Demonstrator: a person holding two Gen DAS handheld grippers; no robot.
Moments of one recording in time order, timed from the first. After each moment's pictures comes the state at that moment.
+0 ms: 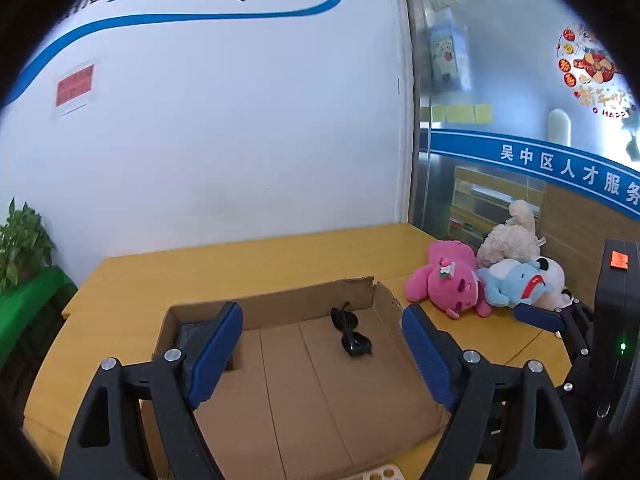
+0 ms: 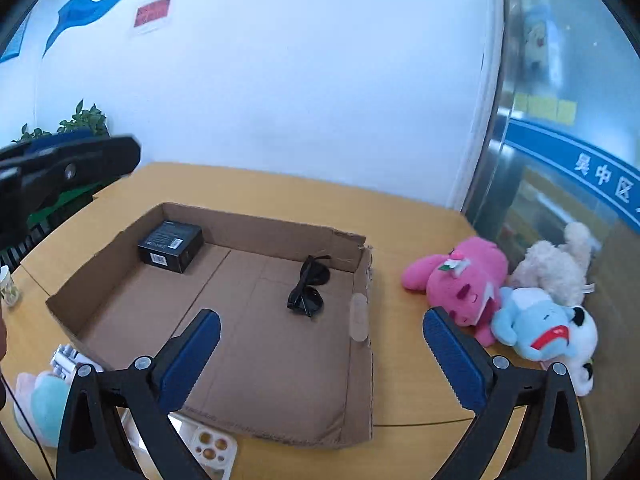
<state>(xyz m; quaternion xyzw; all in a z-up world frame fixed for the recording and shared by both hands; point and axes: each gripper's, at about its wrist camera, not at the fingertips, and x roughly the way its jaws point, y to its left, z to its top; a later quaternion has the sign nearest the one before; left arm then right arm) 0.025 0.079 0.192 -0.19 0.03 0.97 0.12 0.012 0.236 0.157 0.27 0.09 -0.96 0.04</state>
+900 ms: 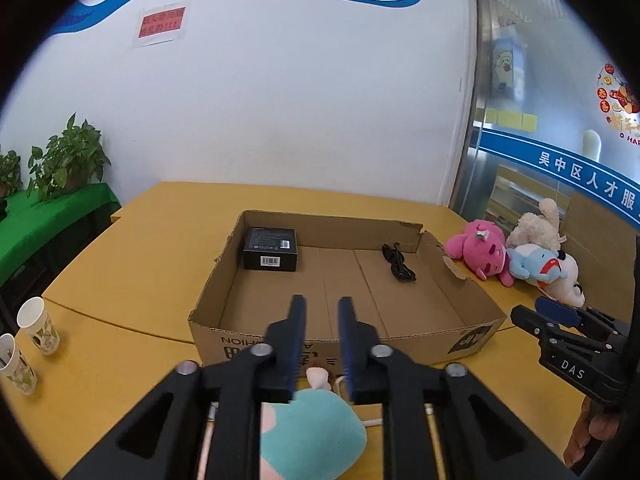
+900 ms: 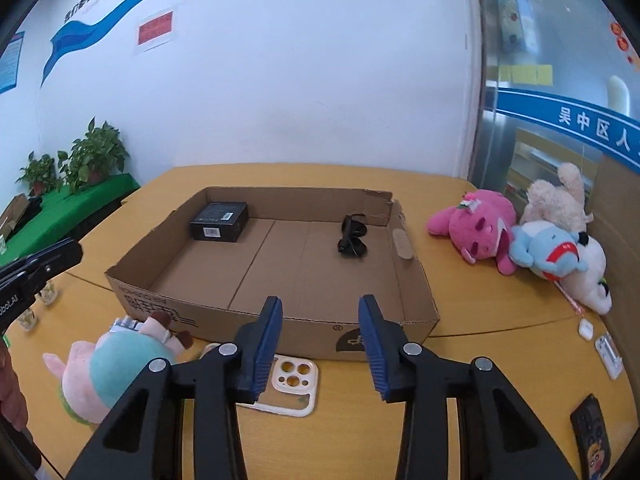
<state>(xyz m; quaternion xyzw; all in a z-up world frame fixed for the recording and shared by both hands) 0.113 -0.005 0.112 -0.23 -0.06 0.97 0.05 0.124 0.207 0.117 0.28 0.02 -0.96 0.05</state>
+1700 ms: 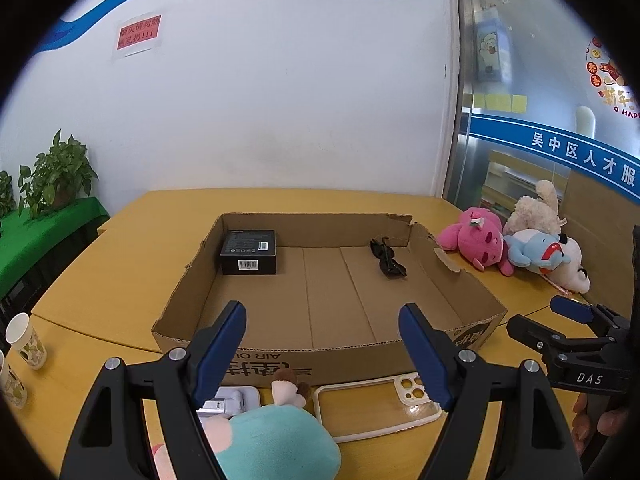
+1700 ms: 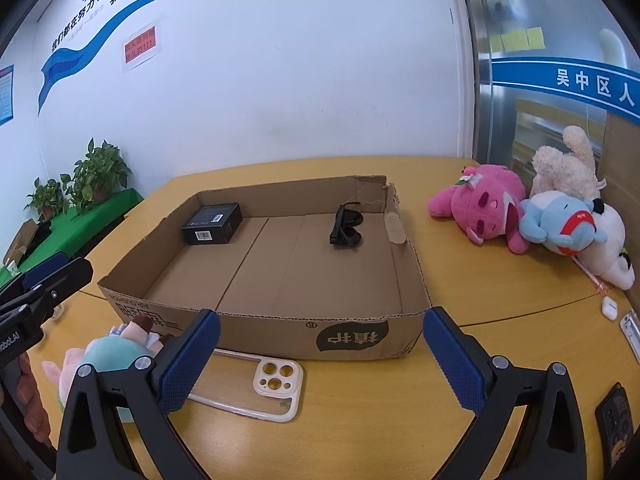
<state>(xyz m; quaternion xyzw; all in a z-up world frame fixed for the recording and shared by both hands) 0.092 0.024 0.099 -0.23 -0.03 0.97 0.07 0.104 0.252 0.095 0.29 -0.03 -0.95 0.07</state>
